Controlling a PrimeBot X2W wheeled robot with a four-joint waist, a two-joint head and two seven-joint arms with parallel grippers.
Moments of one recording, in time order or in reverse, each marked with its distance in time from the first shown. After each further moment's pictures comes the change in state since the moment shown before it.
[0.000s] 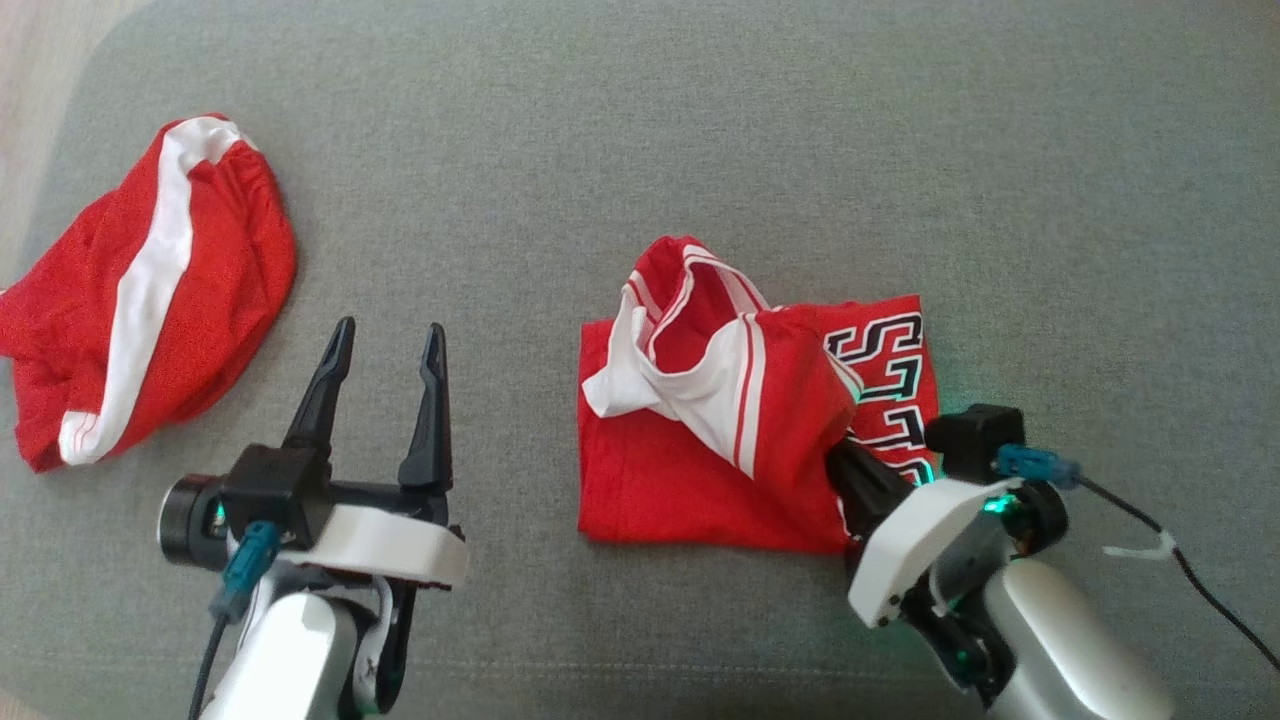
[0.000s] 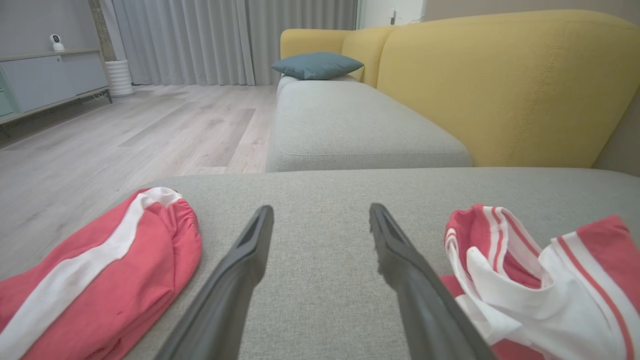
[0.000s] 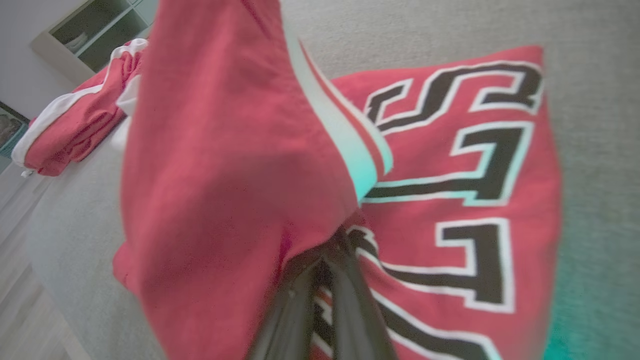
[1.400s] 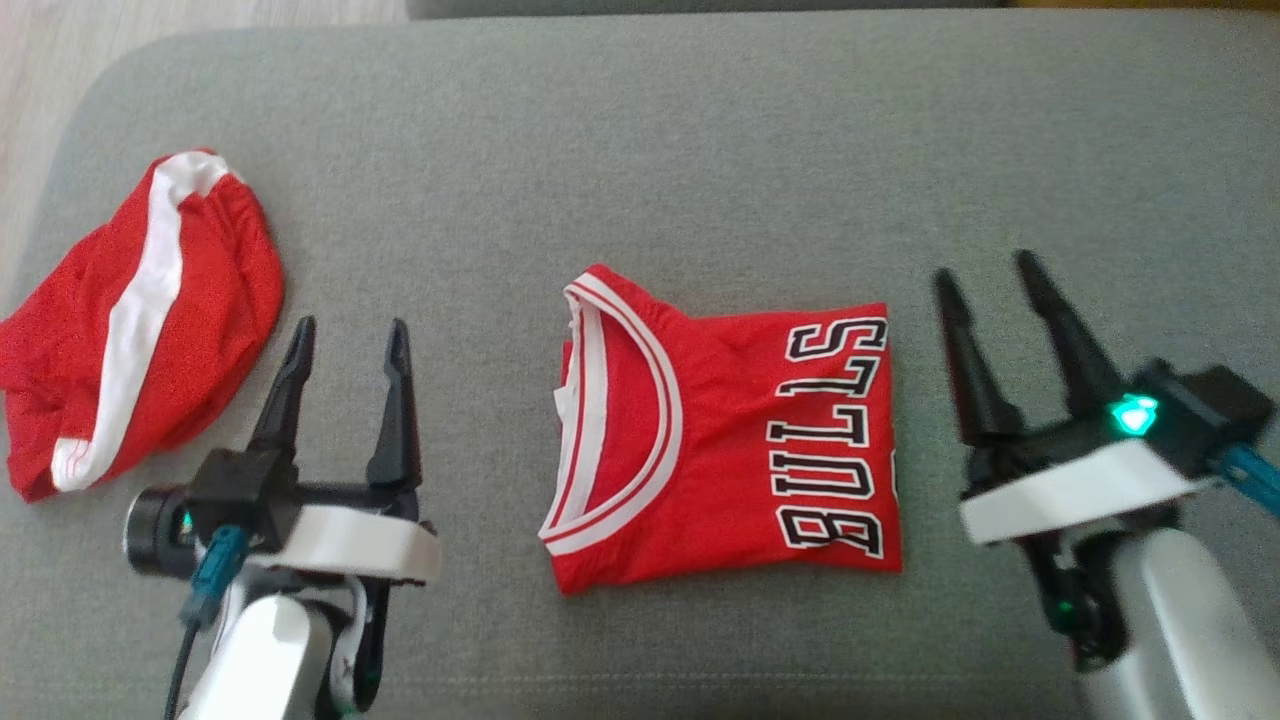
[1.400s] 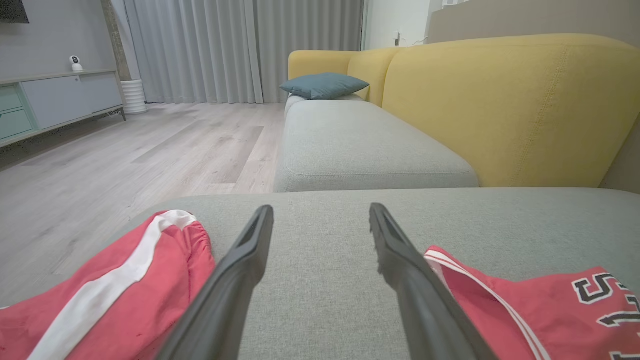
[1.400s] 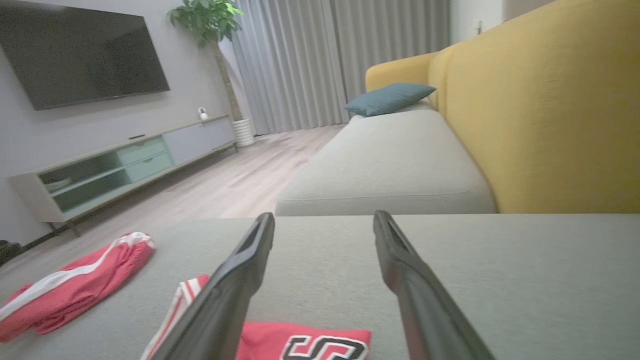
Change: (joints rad) left arm 0.012 0.010 0.038 -0.010 -0.002 0.024 -0.006; right arm 0.093 0.036 -0.286 -0.385 -0.180 0.000 -0.181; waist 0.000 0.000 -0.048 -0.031
